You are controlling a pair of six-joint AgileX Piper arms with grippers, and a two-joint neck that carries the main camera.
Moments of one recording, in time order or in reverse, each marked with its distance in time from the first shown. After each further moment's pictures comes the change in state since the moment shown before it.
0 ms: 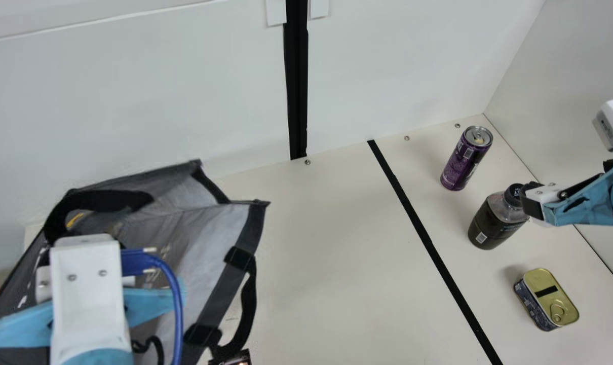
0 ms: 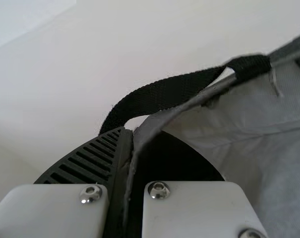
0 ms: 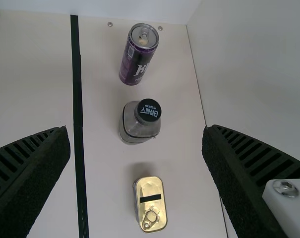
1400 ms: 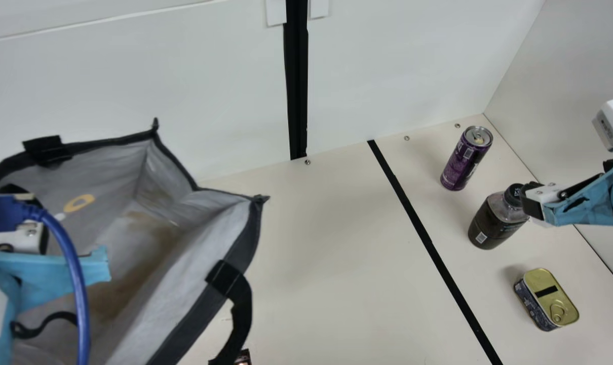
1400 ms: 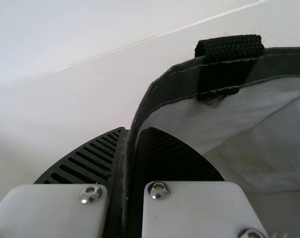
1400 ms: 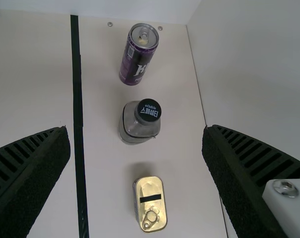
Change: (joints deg) left arm 6.2 -4.1 -18.6 -6.5 0.0 19.5; right arm 0.0 0.0 0.0 0.0 0.0 0.0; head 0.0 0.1
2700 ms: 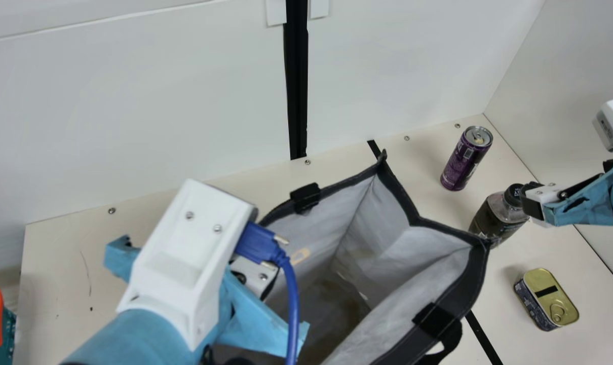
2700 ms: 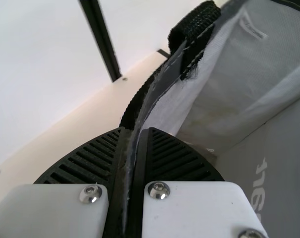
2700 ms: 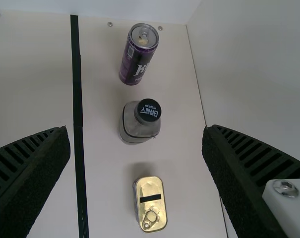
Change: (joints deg) left arm -5.9 10.7 -15.8 -45.5 -7.7 28.2; right arm 0.0 0.0 0.0 0.0 0.0 0.0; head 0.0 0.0
